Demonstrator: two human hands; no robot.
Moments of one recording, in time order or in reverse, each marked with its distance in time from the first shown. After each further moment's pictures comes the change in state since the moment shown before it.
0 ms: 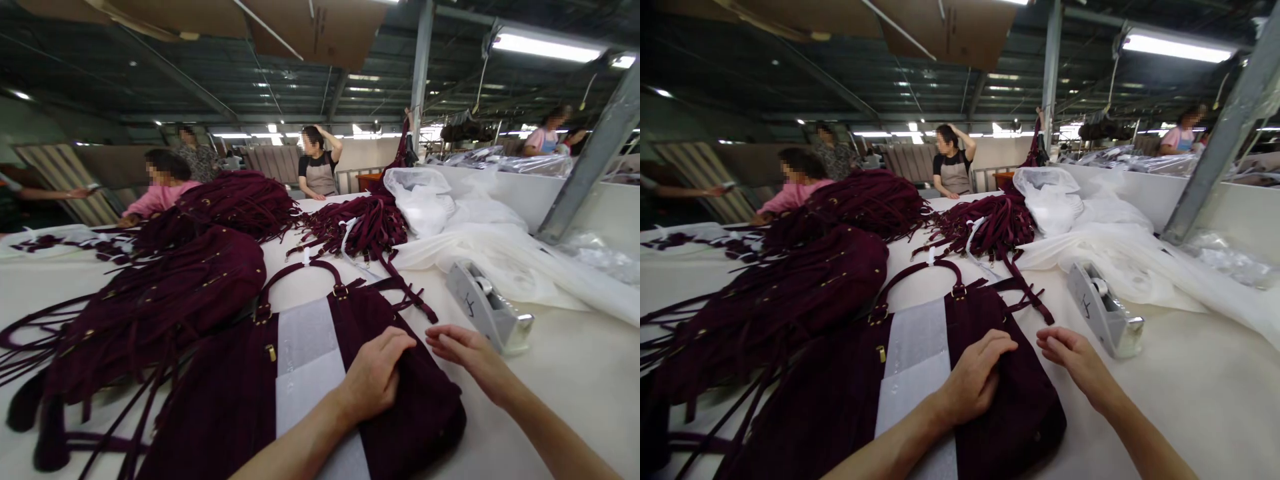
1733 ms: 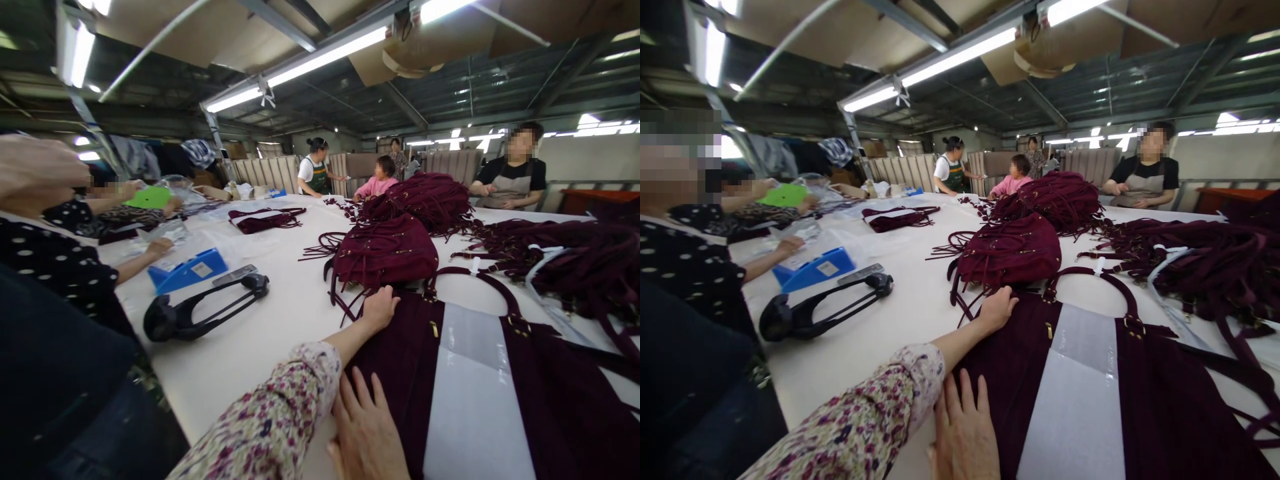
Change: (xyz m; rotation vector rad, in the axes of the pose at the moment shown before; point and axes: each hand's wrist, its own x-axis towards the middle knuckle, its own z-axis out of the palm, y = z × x) left_hand -0.194 -0.027 -0.143 0.649 0.280 -1.430; right_hand -0.139 0.068 0.331 -0.962 -0.731 -1.159
